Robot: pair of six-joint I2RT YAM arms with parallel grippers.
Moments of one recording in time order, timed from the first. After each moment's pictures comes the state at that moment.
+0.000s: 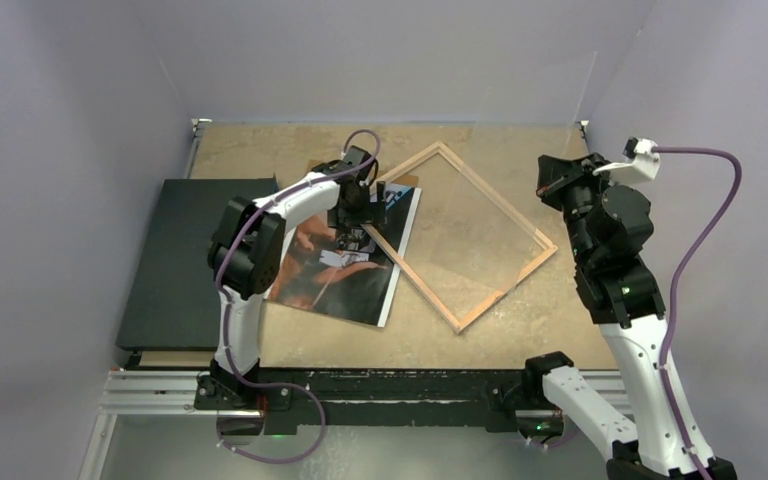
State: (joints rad) left arm -0.51 2.08 1.58 -0.63 -0.04 -0.53; right arm 0.23 0.79 1.13 -0.33 0.24 0.62
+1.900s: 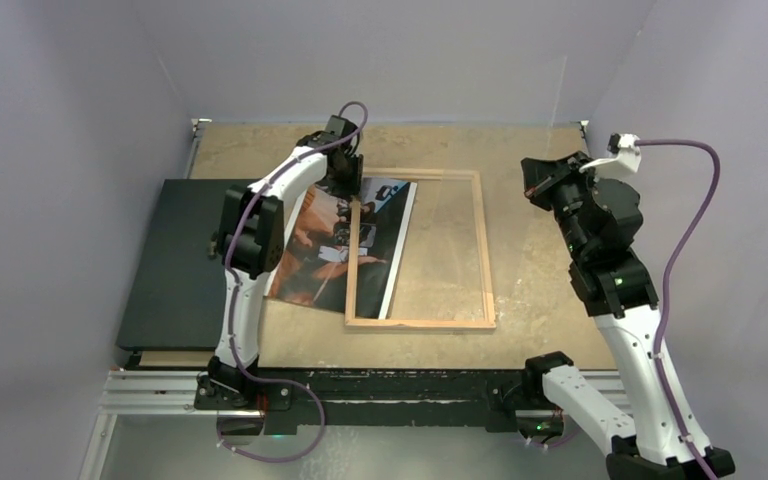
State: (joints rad) left arm -0.37 2.26 1.93 -0.72 0.09 -0.33; right arm 0.23 0.82 1.11 -0.33 0.14 0.66
